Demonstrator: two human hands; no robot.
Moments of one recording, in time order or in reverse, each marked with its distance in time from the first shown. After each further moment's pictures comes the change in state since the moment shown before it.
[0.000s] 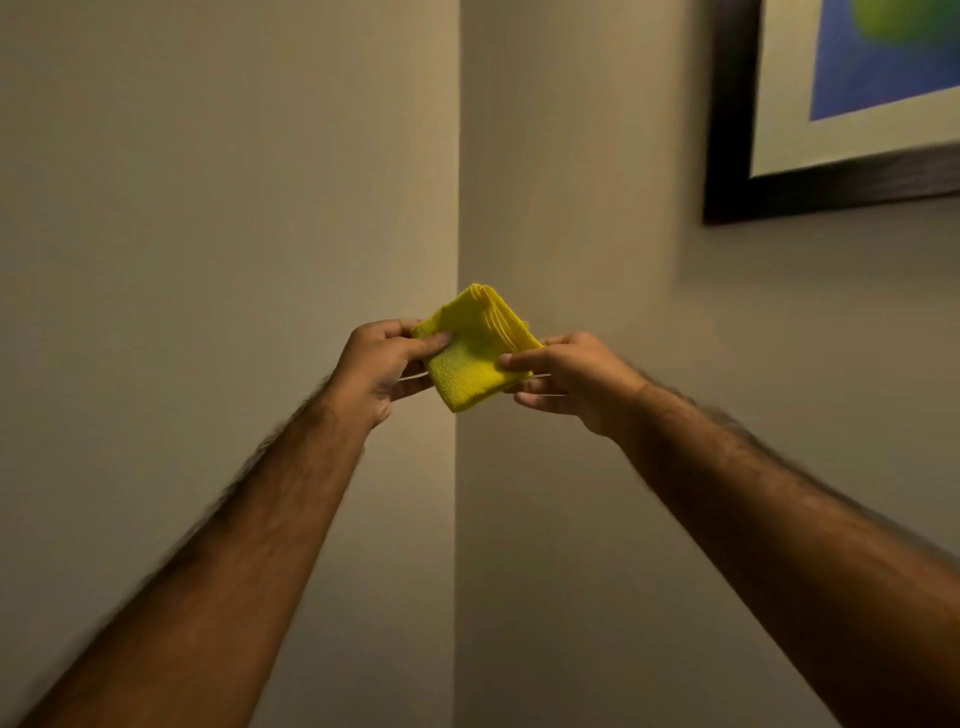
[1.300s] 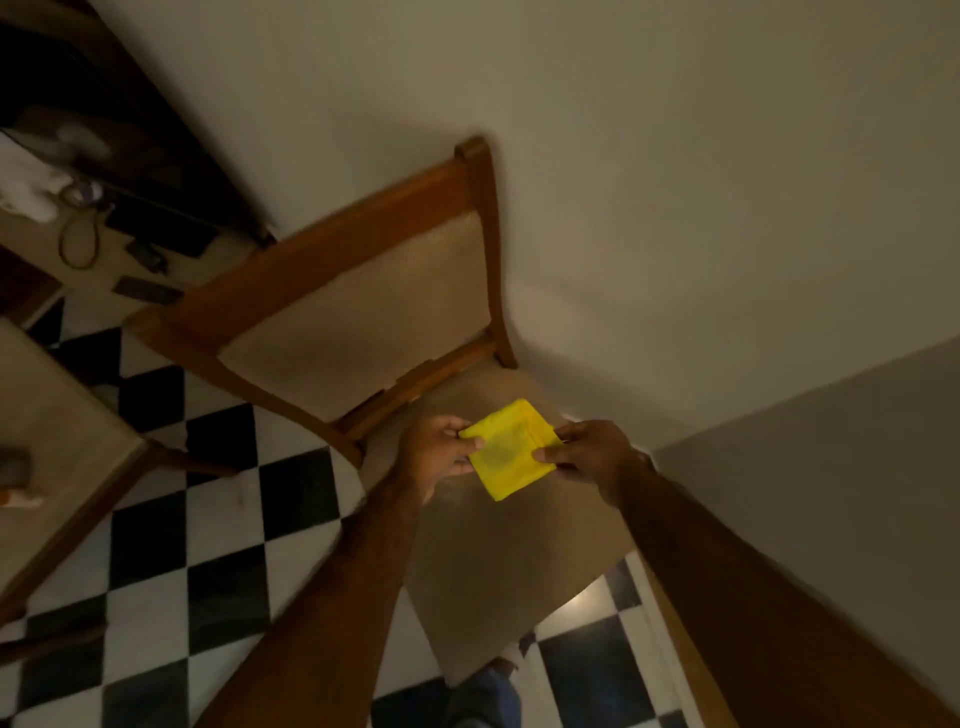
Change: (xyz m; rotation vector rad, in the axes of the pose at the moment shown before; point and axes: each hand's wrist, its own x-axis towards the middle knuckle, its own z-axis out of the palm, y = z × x) left_hand -0.354 -0.620 -0.380 0.085 0.607 -1.250; right_hand -0.063 0.733 0.411 -0.273 -0.598 1.075
